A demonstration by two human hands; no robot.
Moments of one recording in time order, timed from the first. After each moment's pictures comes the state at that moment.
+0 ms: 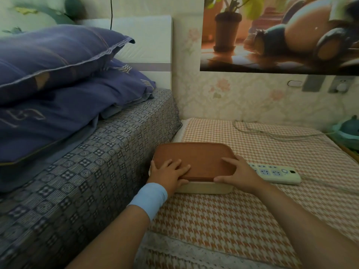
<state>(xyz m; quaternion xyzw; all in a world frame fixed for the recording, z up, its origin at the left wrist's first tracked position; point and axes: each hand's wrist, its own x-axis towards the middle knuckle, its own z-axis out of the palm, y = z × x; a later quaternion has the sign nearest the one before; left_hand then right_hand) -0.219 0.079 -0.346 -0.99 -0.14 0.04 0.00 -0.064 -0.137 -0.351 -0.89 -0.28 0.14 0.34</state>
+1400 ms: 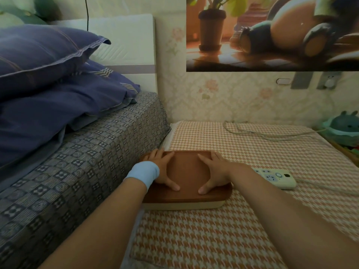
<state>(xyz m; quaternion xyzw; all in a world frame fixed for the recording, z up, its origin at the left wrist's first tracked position) -0.130 0.124 -0.322 -0.97 -0.19 0.16 -0.01 -0.009 -0.082 -0.331 -0.91 -0.37 0.20 -0.02</state>
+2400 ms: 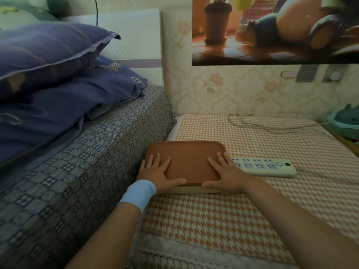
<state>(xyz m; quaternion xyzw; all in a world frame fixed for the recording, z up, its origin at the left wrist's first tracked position) -0.203 0.101 -0.364 -0.96 -0.25 0.07 -0.05 -0.064 -0.125 -0.359 -0.90 -0.38 0.18 0.08</state>
